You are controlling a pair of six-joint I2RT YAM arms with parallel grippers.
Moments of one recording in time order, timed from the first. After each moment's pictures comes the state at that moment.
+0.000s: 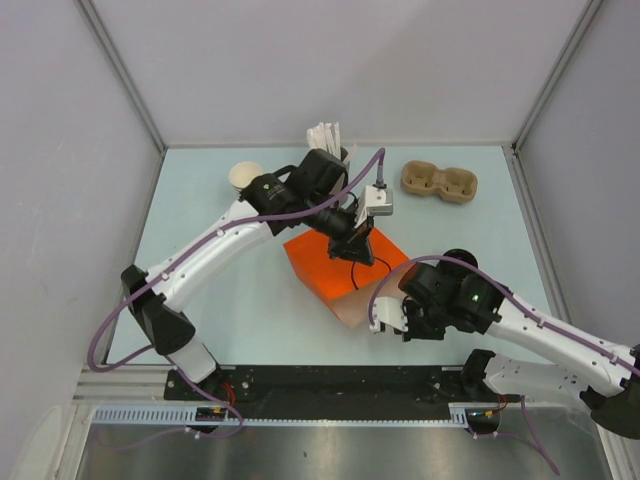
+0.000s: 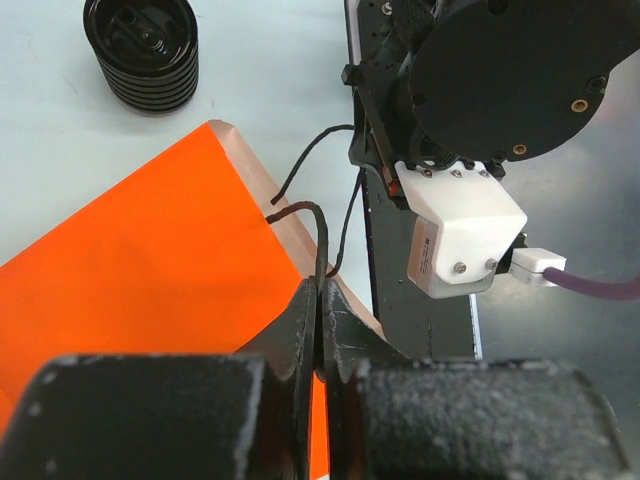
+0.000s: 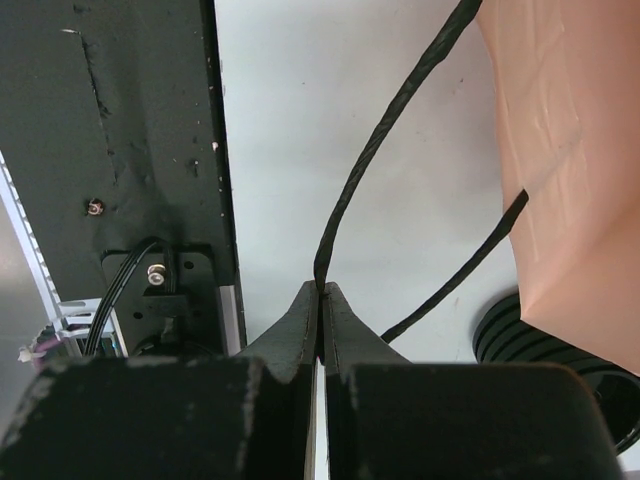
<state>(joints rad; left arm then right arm) -0.84 1.64 1.78 -0.96 0.78 0.36 0.98 0.94 0.87 -1.12 -0.13 -0.63</state>
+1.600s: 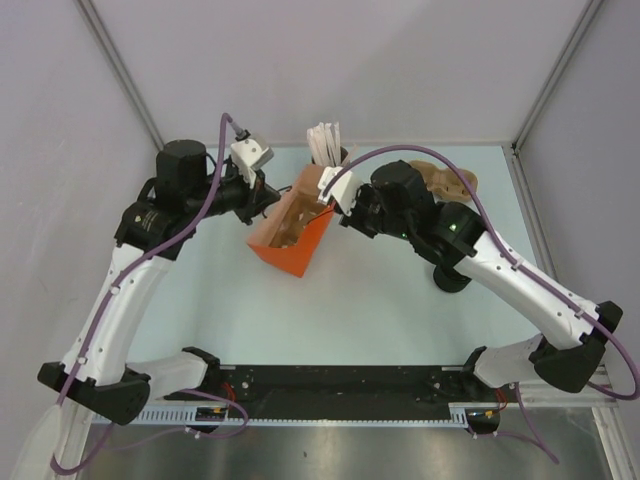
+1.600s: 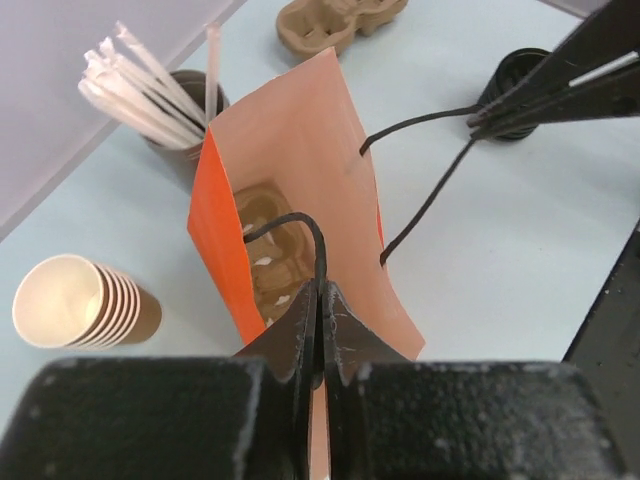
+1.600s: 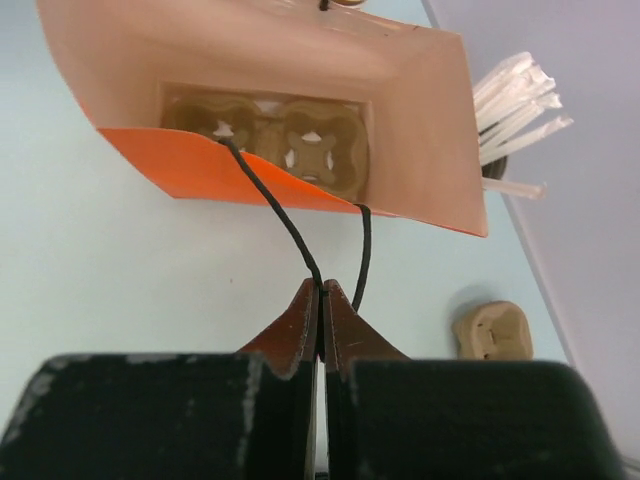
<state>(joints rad) -0.40 1.17 1.53 -0.77 0.49 0.26 0.89 1.35 1.56 -0.67 0.04 -0.49</state>
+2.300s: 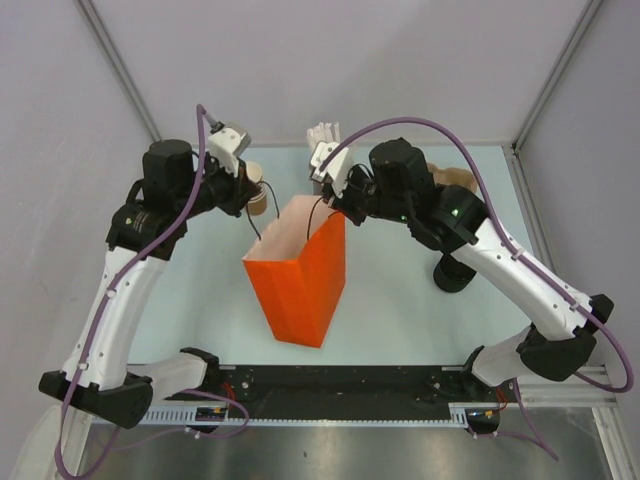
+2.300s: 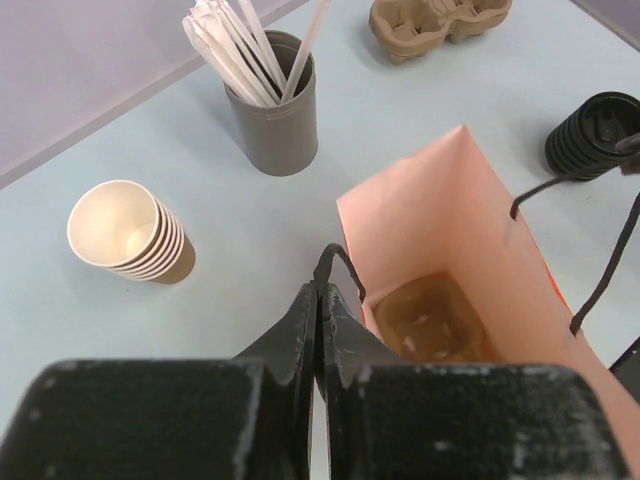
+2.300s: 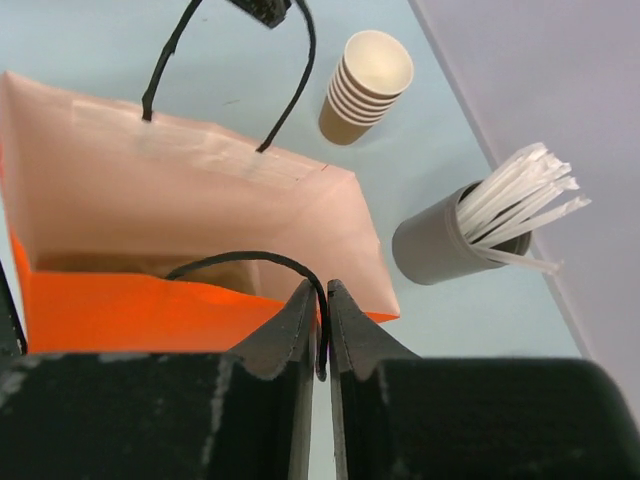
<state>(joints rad) -0.31 1.15 1.52 -0.77 0.34 0.14 0.90 1.45 1.79 -0.71 -0.10 -0.39</state>
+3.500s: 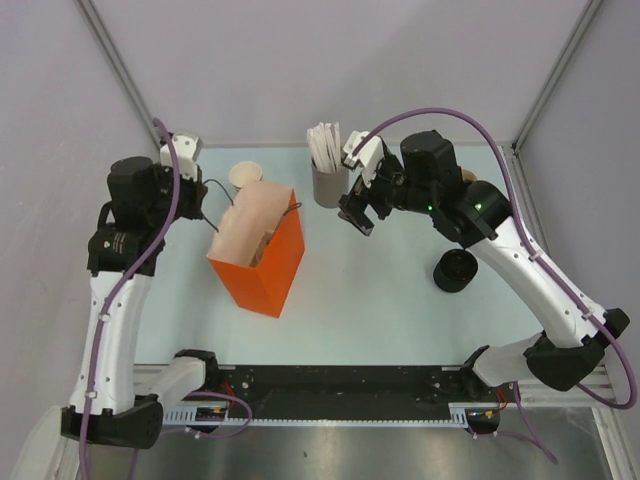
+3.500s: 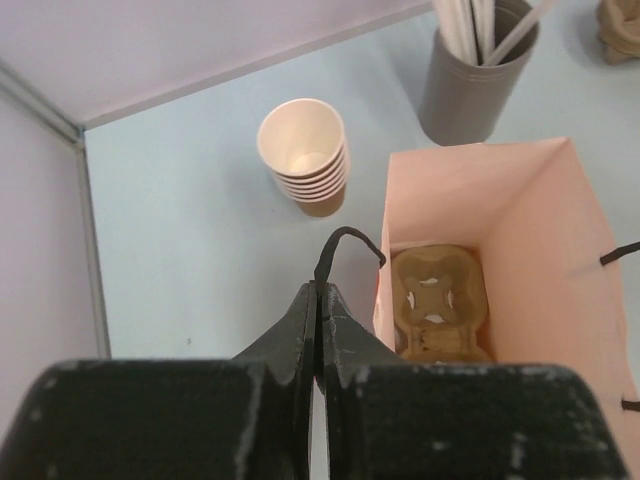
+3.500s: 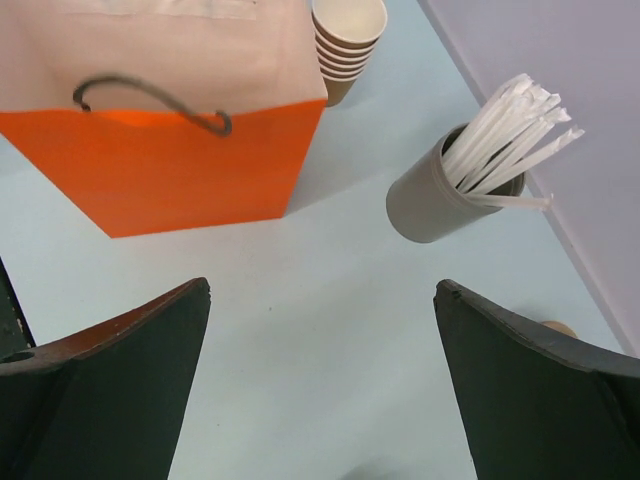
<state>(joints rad) -0.09 1.02 1.39 -0.75 0.16 0.19 0.74 1.38 1.71 -0.74 -0.22 -0.37</state>
